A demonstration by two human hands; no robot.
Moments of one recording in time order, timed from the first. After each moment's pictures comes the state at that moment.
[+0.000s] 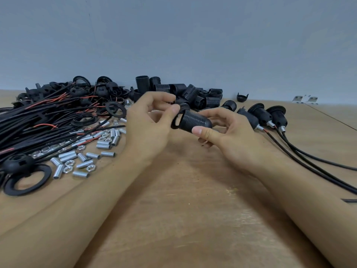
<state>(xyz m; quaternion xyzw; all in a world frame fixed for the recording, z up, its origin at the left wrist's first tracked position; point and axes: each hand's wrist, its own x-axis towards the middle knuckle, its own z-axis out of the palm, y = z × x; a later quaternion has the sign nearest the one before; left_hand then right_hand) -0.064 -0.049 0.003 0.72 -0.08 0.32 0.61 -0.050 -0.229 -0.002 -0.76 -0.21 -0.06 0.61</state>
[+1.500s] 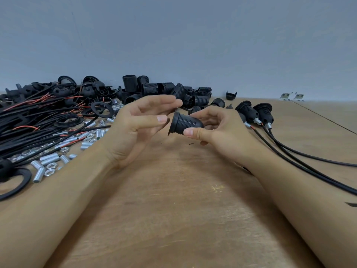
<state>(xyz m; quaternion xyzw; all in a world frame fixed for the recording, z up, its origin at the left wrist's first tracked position) -0.062 -0.034 0.003 0.60 -0.23 0.02 0.77 -0.041 -0.243 0.000 -0.80 -0.21 -0.08 0.56</state>
